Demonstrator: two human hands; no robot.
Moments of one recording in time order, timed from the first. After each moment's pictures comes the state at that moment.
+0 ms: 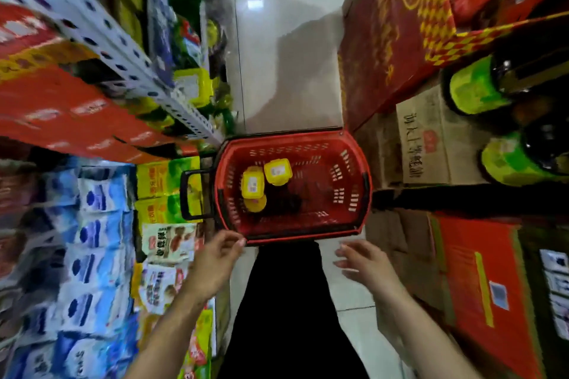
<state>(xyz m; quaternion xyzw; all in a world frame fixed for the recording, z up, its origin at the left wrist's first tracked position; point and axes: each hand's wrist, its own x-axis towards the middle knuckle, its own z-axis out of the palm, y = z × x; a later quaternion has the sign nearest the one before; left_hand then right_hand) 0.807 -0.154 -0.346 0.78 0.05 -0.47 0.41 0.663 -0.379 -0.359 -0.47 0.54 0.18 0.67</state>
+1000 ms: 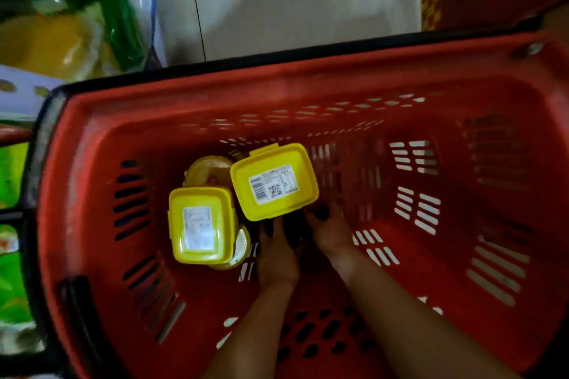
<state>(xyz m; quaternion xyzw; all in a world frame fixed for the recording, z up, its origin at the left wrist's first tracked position) 0.809 -0.275 -0.844 0.85 0.06 -0.49 0.18 0.788 -0.370 -0.867 -0.59 0.55 0.27 0.52</state>
